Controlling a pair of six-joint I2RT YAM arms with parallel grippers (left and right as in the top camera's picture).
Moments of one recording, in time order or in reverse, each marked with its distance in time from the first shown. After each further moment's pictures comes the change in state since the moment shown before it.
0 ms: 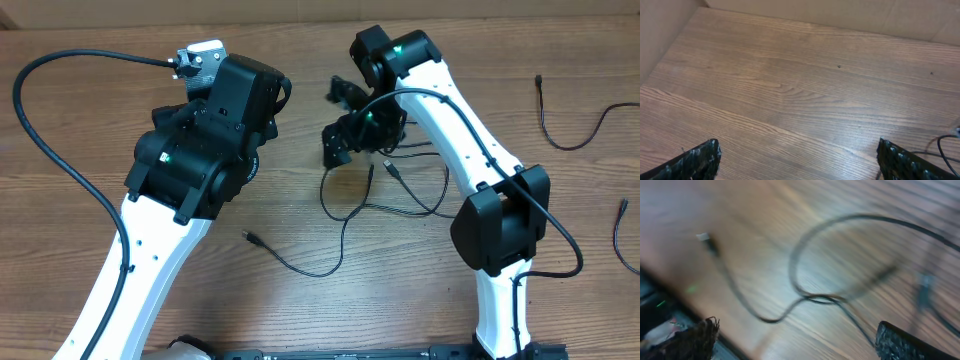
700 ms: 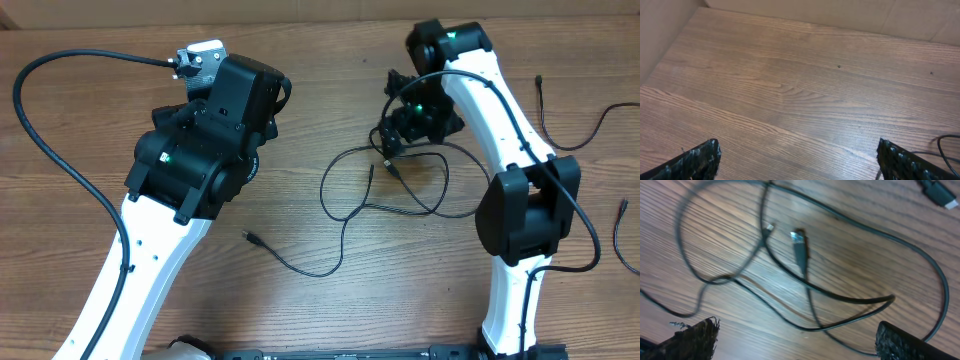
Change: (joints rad) left arm 0.000 0.000 0.000 0.000 0.000 0.000; right arm -0.194 0.000 -0.084 -0.006 0.208 -0.126
